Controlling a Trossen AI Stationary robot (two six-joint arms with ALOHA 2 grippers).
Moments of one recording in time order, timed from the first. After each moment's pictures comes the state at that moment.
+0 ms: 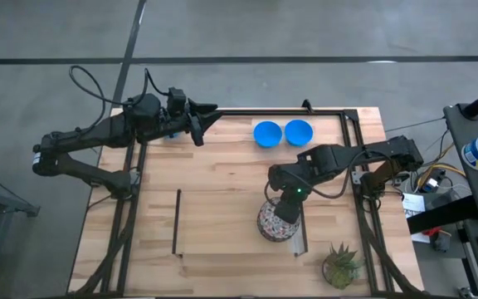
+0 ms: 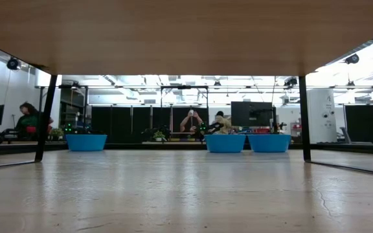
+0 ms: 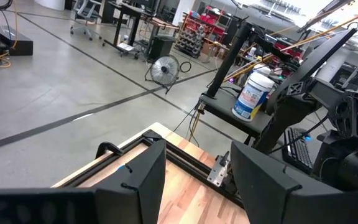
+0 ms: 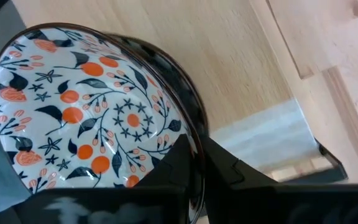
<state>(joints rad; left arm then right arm) 0.16 1.12 1.31 -0.23 -0.25 -0.40 0.20 1.64 1.68 -1.28 -0.18 0.75</state>
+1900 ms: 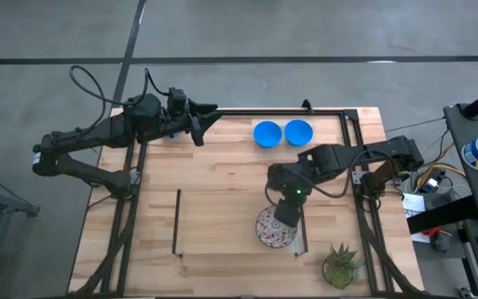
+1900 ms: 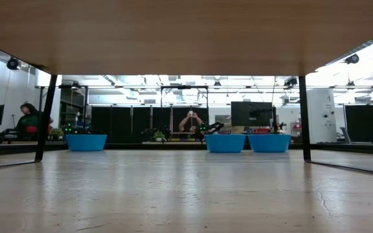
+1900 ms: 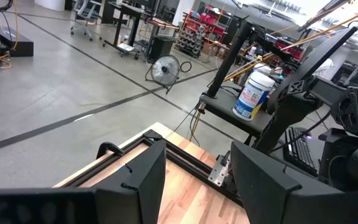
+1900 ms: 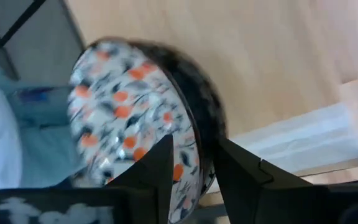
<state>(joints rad) 0.16 1.12 1.30 -0.23 -0.25 -0.39 0.21 1.64 1.69 -1.23 -0.28 0.75</state>
